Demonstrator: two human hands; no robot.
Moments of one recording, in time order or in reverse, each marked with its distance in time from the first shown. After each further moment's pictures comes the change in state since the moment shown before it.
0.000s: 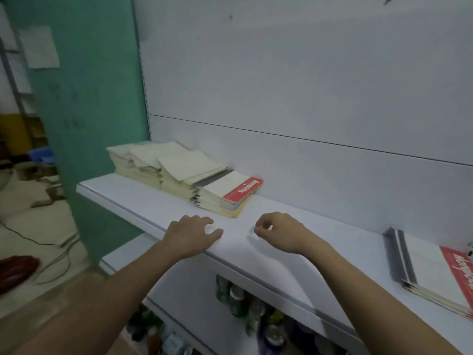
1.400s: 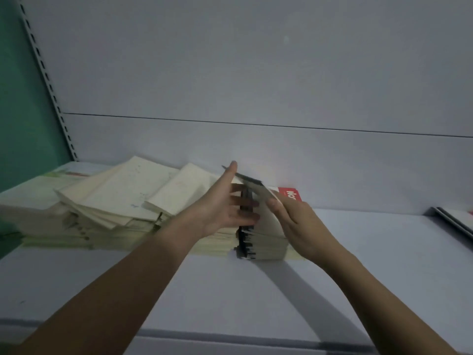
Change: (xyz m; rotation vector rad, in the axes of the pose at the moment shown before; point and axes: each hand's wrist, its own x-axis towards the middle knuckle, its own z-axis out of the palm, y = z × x) left_hand 0.273 -0.118 -0.076 -1.349 -0.766 0.136; right_hand 0.214 -0.146 0.059 0.212 0.529 0.125
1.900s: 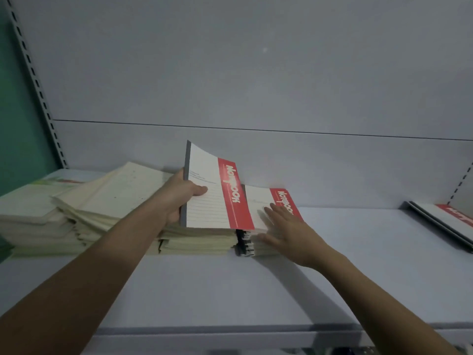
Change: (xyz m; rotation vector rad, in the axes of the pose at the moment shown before) left_hand -0.019 0.017 -0.067 0.169 0.143 0.207; right_hand -0.016 0.039 0.023 -0.463 -0.214 0.216
